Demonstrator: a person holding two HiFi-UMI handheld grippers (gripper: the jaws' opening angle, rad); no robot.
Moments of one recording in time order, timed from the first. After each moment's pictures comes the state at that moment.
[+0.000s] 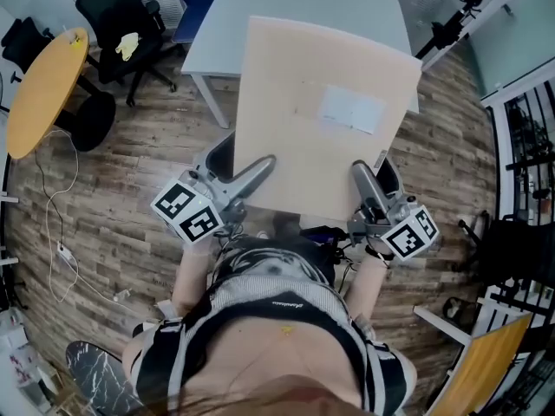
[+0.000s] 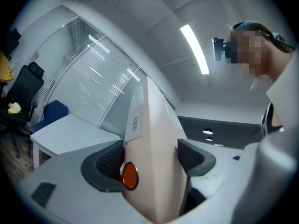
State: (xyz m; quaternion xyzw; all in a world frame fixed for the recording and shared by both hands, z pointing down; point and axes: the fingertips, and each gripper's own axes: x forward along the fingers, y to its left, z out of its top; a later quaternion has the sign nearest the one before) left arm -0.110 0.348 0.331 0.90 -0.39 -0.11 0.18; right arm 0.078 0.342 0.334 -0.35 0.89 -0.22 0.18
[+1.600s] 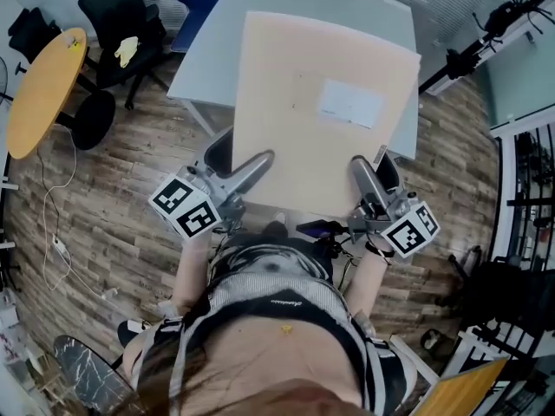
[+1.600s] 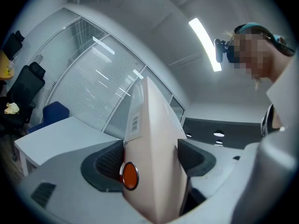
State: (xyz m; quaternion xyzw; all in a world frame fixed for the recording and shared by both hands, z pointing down) left arm -0.058 0.165 0.325 0.88 -0.43 -0.12 0.18; right arm 0.130 0.141 0.328 -0.31 0.91 -0.24 0.16
